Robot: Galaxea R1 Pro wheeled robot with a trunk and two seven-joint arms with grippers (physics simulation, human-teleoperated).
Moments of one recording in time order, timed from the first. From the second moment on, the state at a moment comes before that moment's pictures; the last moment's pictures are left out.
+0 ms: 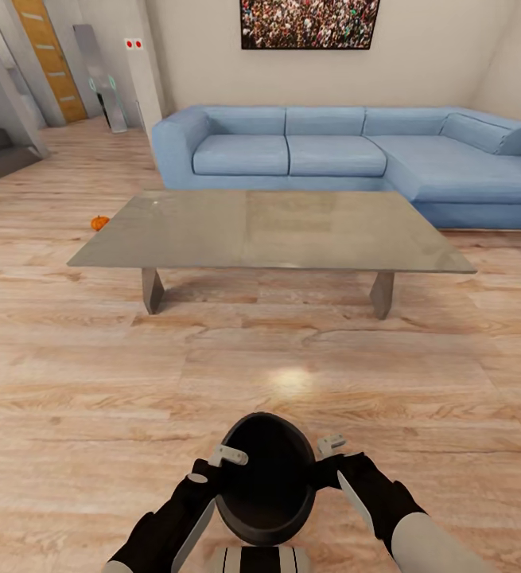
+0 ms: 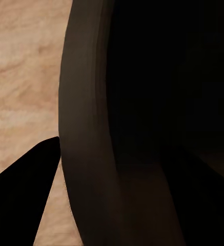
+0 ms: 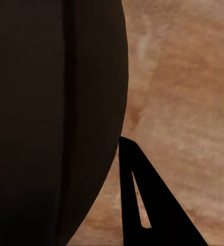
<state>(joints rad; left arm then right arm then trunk) -0.46 -0.10 -0.41 -0.77 0.12 0.43 0.18 -0.62 0.02 0.29 -0.52 -0.06 0.46 0.15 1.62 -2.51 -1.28</state>
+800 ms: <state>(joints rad) -0.46 -0.10 -0.41 -0.77 0.12 0.43 0.18 -0.62 0.02 0.29 -0.52 -0.05 0.46 0.15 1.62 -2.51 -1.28</state>
